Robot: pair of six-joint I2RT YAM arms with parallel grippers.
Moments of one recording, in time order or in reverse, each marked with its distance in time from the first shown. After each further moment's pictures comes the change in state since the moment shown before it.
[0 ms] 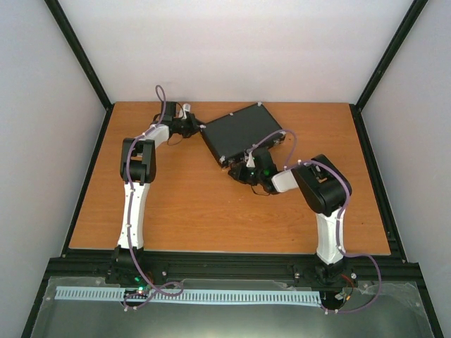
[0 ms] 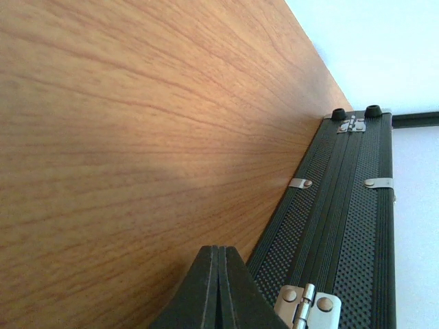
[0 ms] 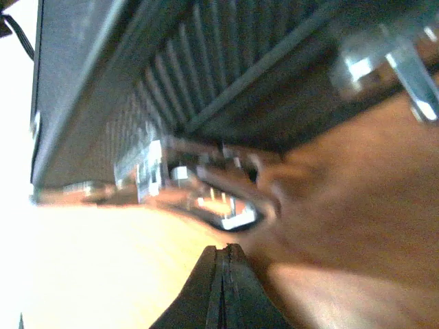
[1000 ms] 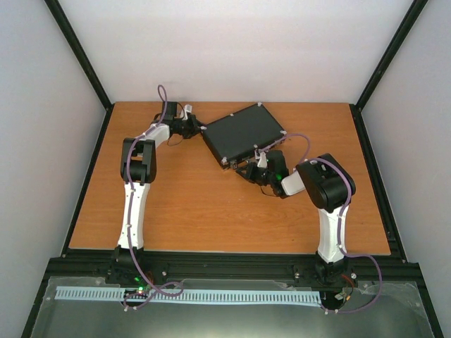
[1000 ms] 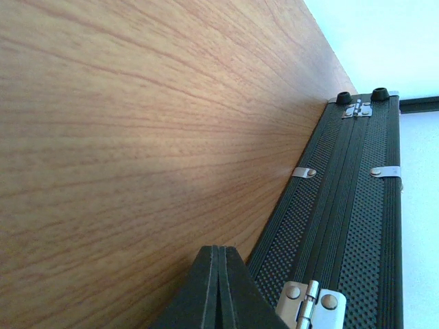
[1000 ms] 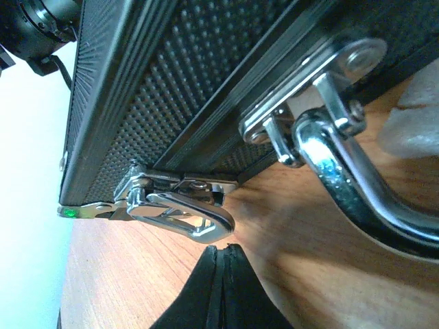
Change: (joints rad) left arm -0.005 -0.001 0.014 -0.067 0.018 0.050; right arm -0.097 -0.004 -0.133 0.251 -0.128 0.032
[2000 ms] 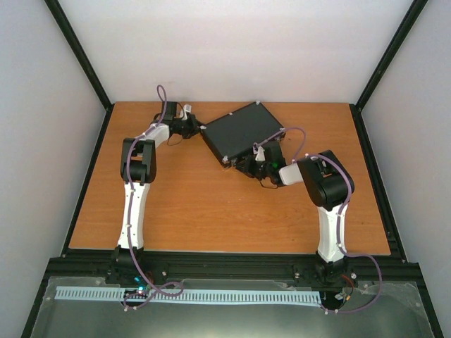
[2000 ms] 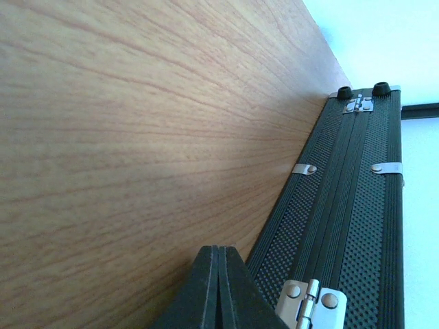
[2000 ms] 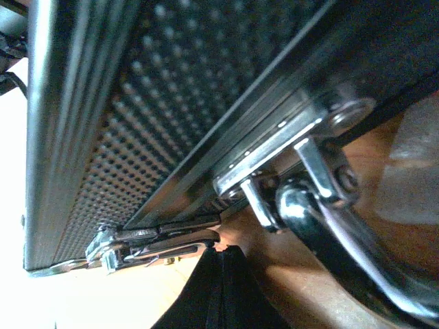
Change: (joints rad) left arm 0.000 0.000 0.000 0.002 -0.008 -0.010; right arm -0.019 0.036 0.157 -0.238 -0.011 -0.013
